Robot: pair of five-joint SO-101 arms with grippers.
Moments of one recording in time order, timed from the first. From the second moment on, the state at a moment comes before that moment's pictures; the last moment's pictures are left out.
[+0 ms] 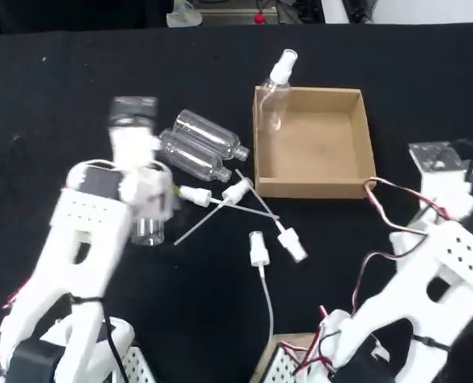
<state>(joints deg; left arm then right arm) 12.0 -29.8 35.0 69.1 6.4 45.8 -33.9 29.8 93.1 48.7</state>
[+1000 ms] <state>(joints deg) 38.7 -24.3 62.1 24.0 29.8 59.7 -33.9 35.3 89.5 56.8</state>
